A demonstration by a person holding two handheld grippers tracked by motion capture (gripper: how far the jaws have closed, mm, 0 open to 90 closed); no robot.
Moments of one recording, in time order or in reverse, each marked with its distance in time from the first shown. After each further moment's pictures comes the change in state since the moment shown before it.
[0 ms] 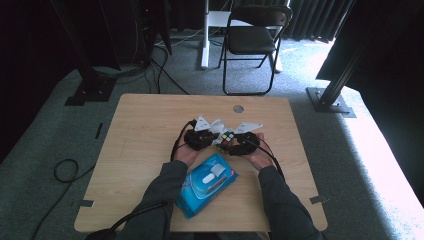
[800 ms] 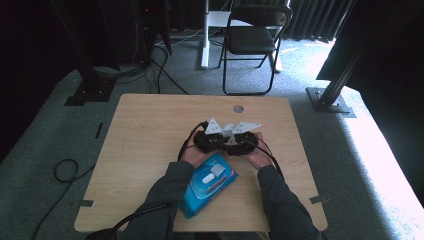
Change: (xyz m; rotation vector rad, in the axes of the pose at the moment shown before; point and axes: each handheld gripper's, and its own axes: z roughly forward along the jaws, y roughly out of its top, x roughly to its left) left arm -0.024 0.015 0.009 0.011 -0.070 0.091; right arm 0.005 0.006 0.000 -0.006 0.003 -0.025
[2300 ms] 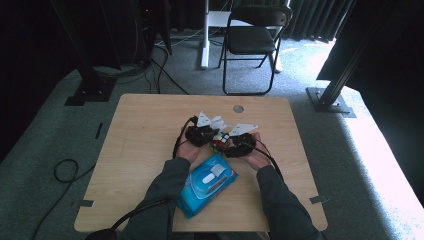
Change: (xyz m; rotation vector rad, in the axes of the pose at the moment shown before) left arm 0.027 -0.008 -0.005 0.005 0.128 -0.112; right arm 0.009 0.003 0.001 0.006 0.027 -0.045
